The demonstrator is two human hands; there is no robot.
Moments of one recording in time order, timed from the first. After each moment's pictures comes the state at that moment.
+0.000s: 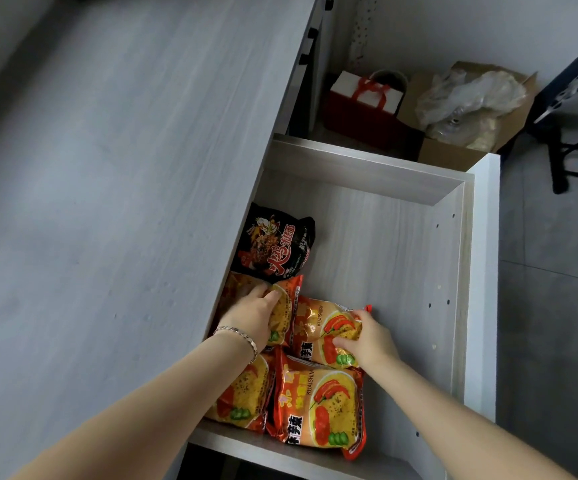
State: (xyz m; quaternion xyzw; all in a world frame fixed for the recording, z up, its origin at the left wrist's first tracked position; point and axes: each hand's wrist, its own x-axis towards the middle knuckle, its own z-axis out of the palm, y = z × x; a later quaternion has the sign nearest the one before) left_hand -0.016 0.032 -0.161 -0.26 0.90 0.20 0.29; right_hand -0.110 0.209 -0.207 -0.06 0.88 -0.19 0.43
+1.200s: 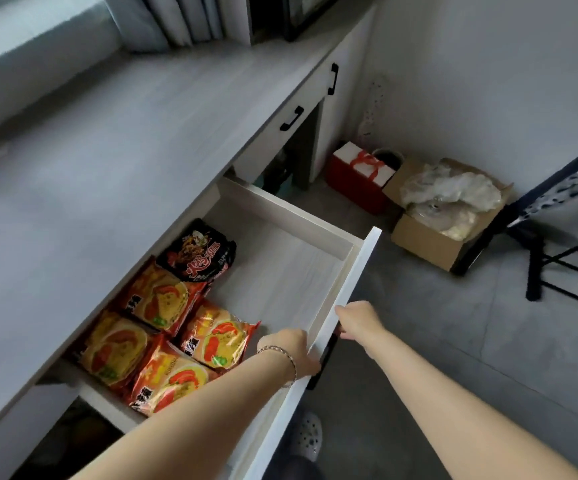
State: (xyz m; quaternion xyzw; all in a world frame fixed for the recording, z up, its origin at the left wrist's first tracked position) left_hand -0.179 0.244 -0.083 -0.39 0.80 0.31 0.33; right_hand -0.293 0.293 -0.105 -0.04 0.82 -0.29 0.48
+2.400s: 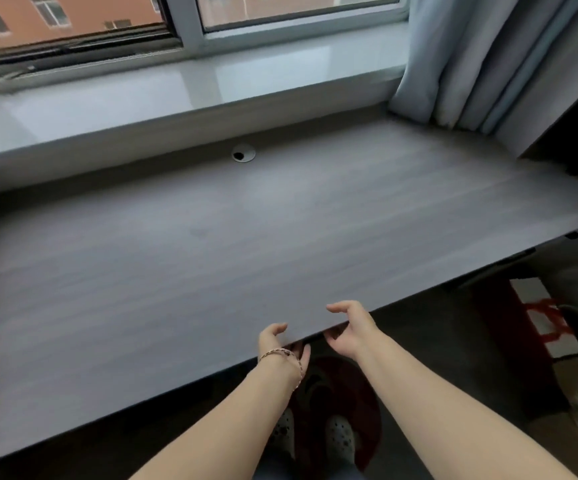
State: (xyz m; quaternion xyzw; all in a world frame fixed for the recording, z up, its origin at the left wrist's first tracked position) left_hand -0.049 0.011 -0.077 -0.56 -0.32 0.63 -0.43; right_hand -0.162 -0.025 -0.082 0.11 0.59 -0.35 0.72
